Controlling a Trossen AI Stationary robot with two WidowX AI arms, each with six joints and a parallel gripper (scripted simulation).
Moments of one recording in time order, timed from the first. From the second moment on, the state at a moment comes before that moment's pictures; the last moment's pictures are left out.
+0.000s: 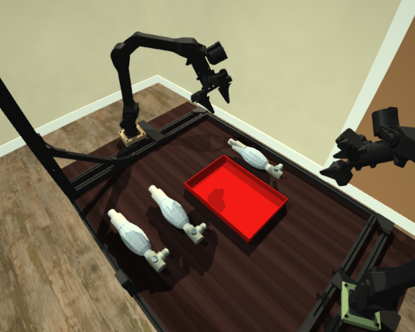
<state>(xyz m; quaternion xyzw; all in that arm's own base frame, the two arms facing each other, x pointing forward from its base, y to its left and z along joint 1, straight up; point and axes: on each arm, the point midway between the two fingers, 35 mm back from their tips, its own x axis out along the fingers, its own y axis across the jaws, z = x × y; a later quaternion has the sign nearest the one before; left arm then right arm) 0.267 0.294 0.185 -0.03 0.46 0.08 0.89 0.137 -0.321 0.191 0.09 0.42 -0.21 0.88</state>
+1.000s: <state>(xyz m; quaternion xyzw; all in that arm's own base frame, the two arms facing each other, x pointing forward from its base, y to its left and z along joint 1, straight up) 0.402 0.184 0.155 -0.03 0.48 0.06 0.87 0.138 -0.321 0.191 0.09 0.42 -0.21 0.88</state>
